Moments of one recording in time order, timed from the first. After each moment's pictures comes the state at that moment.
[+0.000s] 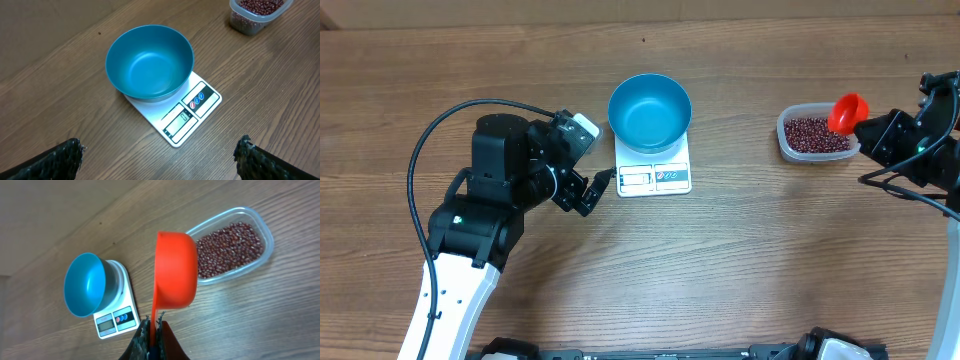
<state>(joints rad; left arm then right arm) -0.22 1.14 1.08 -0.65 0.35 0.36 -0.34 1.28 1.45 -1.09 -0.45 0.23</state>
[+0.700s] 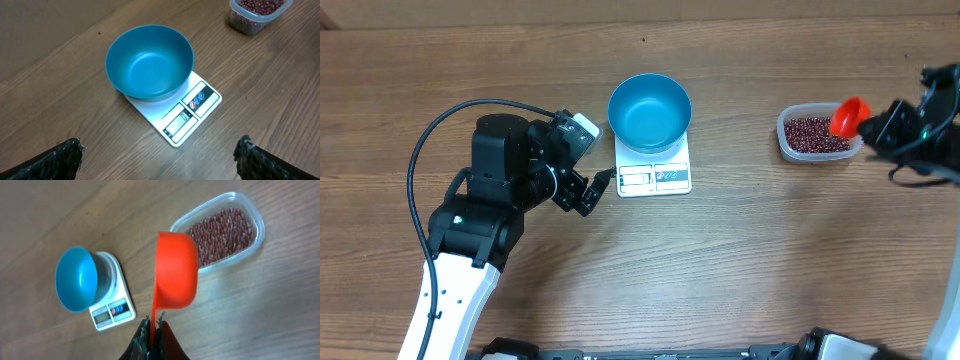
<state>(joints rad) -0.22 1.14 1.08 -0.65 0.35 0.36 -0.34 1.41 1.61 -1.24 -0.42 0.22</state>
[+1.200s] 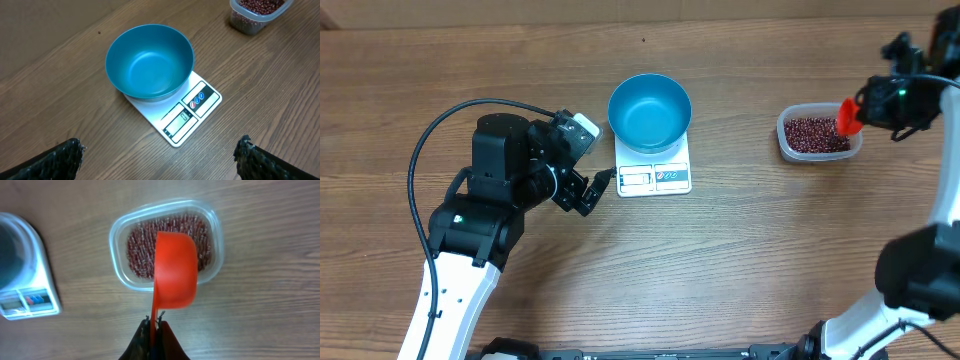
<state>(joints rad) -0.22 1.14 1.08 -0.65 0.35 0.36 -0.29 1.88 1.94 -1.42 -0.20 -0.14</state>
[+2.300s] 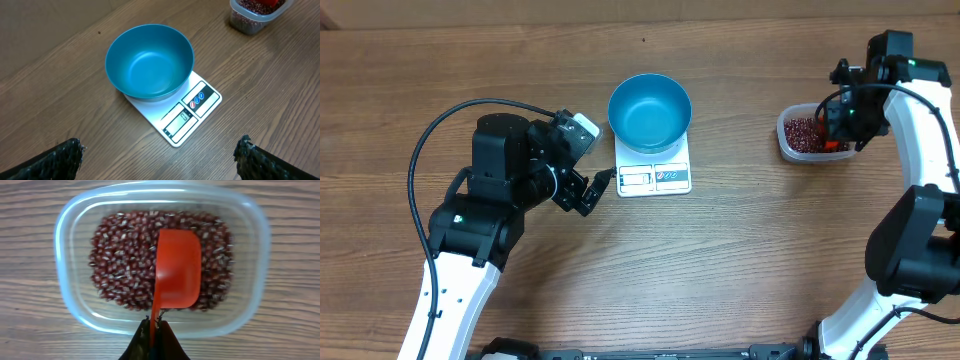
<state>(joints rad) -0.22 1.14 1.08 -0.65 0.35 0.36 -0.20 1.95 1.67 -1.12 -0.08 -0.25</state>
